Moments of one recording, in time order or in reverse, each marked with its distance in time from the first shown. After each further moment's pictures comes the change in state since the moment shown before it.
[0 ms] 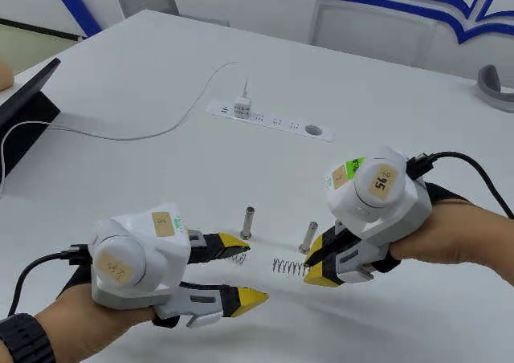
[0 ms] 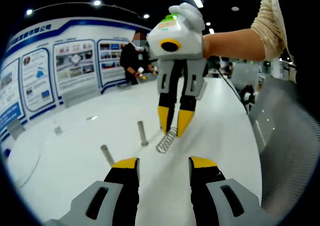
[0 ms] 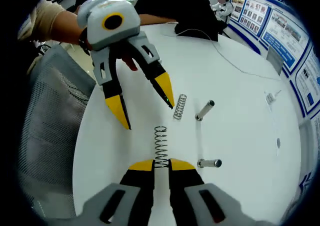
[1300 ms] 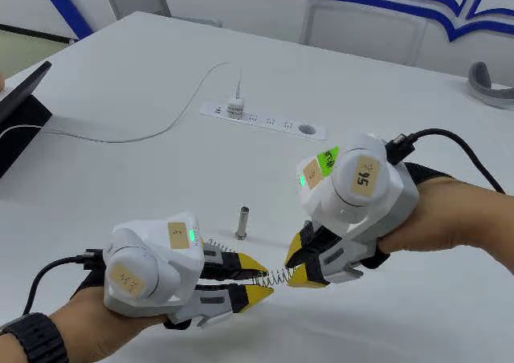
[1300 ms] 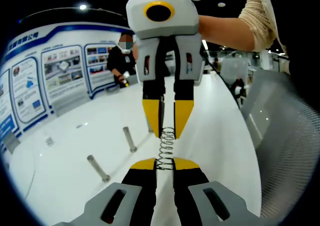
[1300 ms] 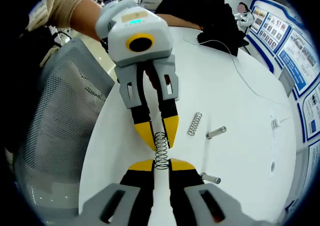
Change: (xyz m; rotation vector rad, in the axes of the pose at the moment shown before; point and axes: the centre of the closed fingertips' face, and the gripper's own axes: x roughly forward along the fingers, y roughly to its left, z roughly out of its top) left arm 0.010 -0.018 0.003 0.082 0.006 -0.074; right arm -0.014 0.024 0.030 -0.162 0.033 0.049
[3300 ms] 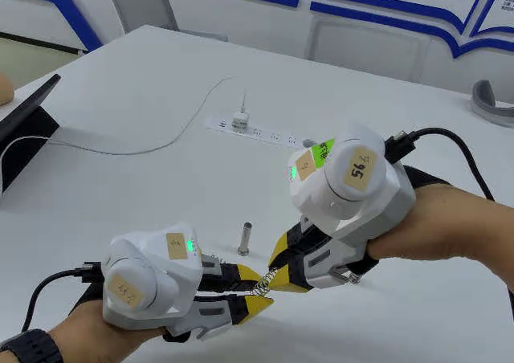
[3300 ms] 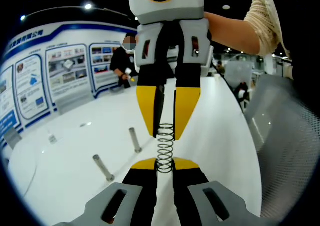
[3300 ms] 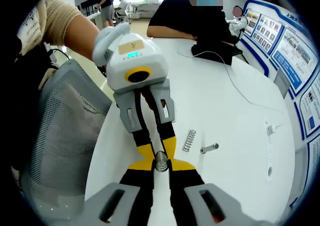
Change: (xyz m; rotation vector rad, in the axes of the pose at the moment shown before) left arm -0.003 0.008 0.003 -0.032 -0.014 0.031; right arm -0.008 -0.008 0.032 0.033 -0.077 -0.021
